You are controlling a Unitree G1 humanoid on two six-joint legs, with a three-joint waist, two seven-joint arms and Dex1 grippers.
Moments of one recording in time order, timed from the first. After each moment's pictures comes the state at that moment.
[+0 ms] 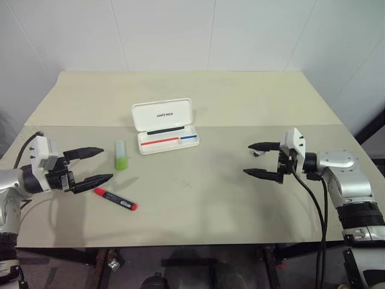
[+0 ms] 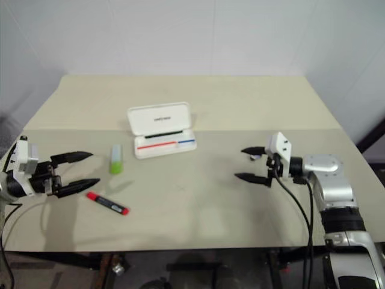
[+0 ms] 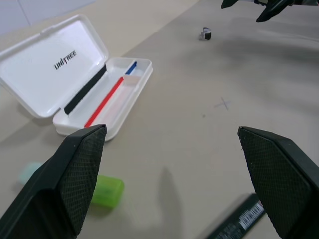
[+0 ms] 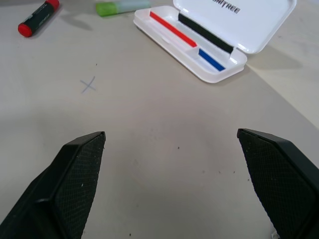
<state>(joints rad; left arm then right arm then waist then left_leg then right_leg) -0.35 0.89 0.37 0.29 -0.52 0.14 -1.28 -0.62 -0.70 -0.02 0.34 0.33 0.09 1.28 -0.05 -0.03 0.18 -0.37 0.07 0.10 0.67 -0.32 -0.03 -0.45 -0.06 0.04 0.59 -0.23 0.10</state>
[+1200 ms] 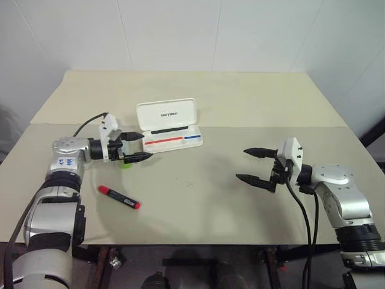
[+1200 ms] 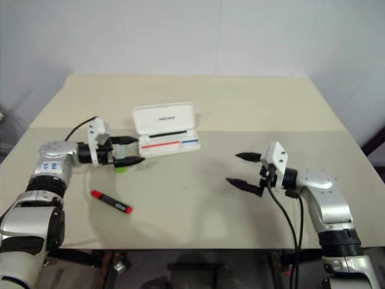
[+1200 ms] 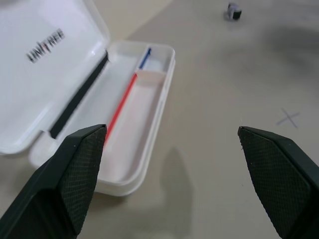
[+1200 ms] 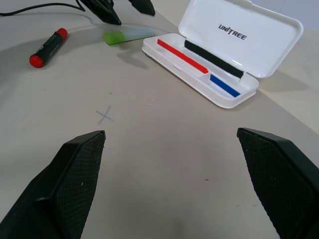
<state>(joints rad) -1.03 0.64 0.04 1.15 -0.13 -0.15 -1.28 -0.42 -0.65 -0.05 0.06 0.41 0.17 1.13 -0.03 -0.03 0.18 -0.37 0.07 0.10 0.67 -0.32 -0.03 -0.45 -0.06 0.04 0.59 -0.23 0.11</state>
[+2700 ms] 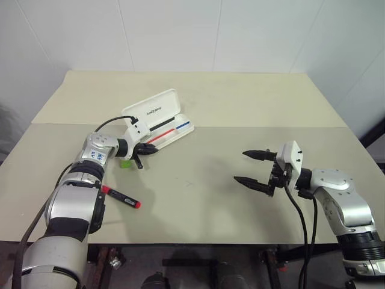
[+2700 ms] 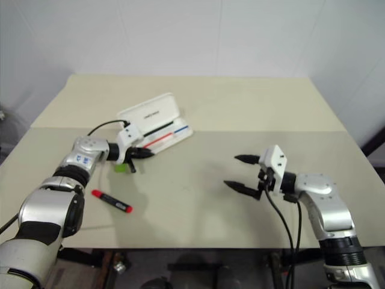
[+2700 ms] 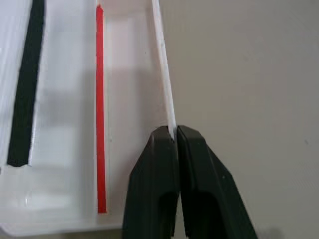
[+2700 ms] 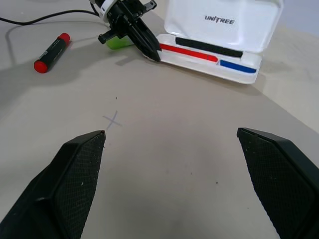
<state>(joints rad) -1.17 0.52 -0.06 1.32 0.20 -0.18 -0.96 -0.39 -0.65 -0.05 -0.02 0.42 0.20 1.08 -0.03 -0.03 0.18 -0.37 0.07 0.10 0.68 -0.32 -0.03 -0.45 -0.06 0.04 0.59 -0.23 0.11</state>
